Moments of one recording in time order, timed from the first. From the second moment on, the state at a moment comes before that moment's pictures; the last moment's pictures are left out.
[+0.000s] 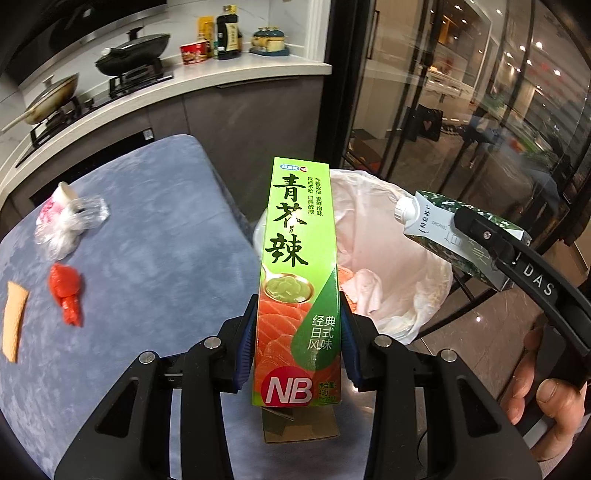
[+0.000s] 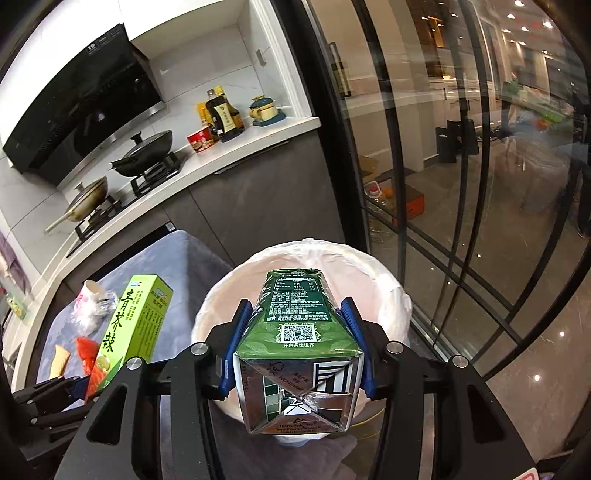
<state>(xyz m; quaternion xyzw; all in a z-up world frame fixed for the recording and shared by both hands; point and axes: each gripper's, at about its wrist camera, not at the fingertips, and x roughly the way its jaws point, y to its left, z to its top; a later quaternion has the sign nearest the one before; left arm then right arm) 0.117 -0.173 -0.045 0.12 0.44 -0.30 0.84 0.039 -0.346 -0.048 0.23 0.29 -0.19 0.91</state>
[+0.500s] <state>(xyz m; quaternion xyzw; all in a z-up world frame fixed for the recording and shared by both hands) 0.120 -0.214 -0.054 0.13 0.44 -0.31 0.83 0.051 -0.356 -0.058 0.23 0.30 -0.20 0.90</state>
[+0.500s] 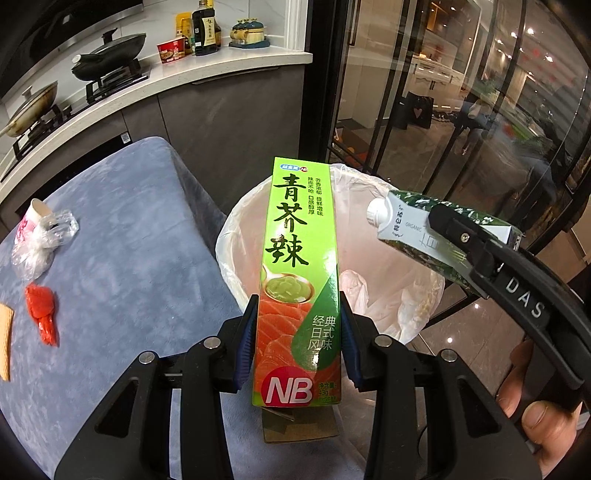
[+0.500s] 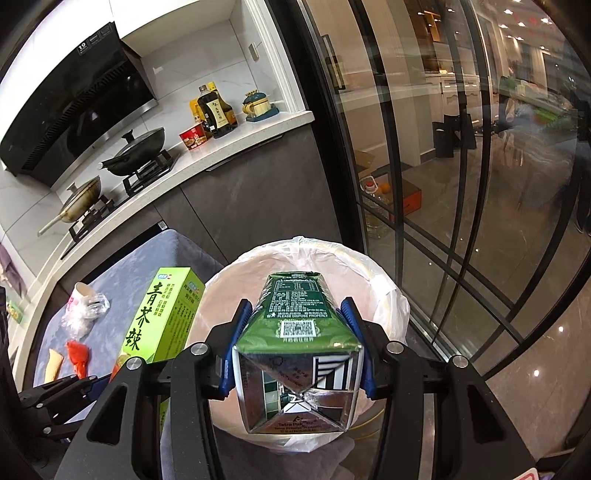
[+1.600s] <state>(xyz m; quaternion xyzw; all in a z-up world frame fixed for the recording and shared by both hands) 0.138 -0.180 -0.039 0.10 0.43 -0.29 0.85 0.062 -0.331 -0.042 0.22 0.29 -0.19 0.91</state>
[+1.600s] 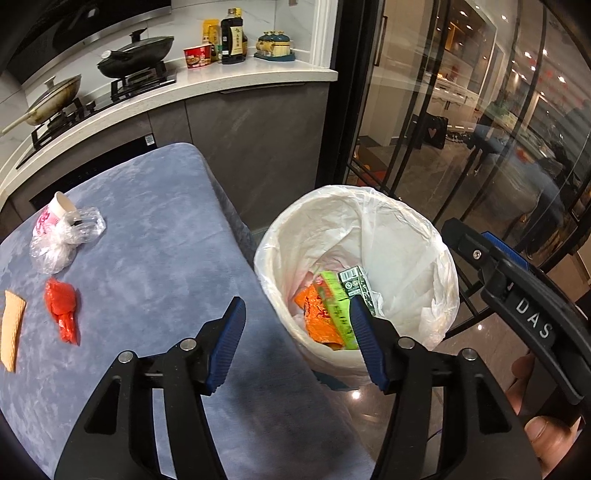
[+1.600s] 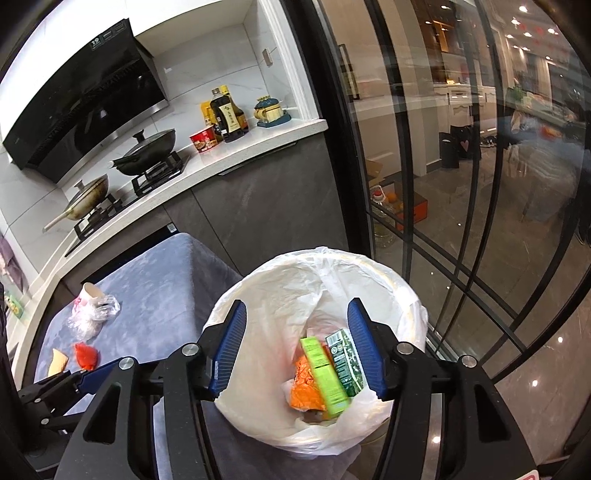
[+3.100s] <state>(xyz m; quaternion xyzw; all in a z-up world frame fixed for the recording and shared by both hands) 0.240 0.162 -0.060 -0.01 0.44 -0.04 0.89 0.201 -0.074 -0.050 0.11 0.36 -0.01 0.92</state>
